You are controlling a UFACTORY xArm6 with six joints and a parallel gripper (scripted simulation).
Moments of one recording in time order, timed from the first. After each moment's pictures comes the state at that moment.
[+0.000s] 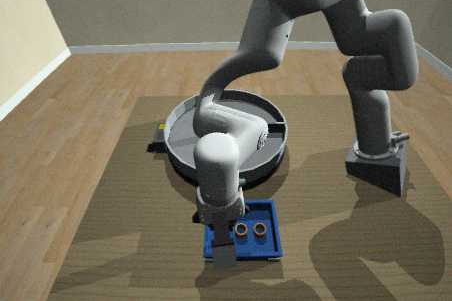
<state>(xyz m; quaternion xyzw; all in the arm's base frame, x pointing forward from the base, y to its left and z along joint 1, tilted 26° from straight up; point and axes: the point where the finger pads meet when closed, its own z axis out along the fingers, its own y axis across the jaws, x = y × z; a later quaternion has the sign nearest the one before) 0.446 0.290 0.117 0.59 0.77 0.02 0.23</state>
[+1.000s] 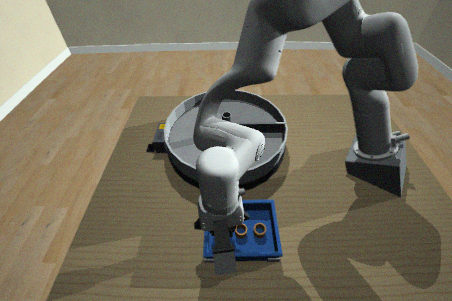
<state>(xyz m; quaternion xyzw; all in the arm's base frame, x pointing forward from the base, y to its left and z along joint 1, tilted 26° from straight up) 0.459 0.282 0.086 0.59 0.77 0.02 0.23</state>
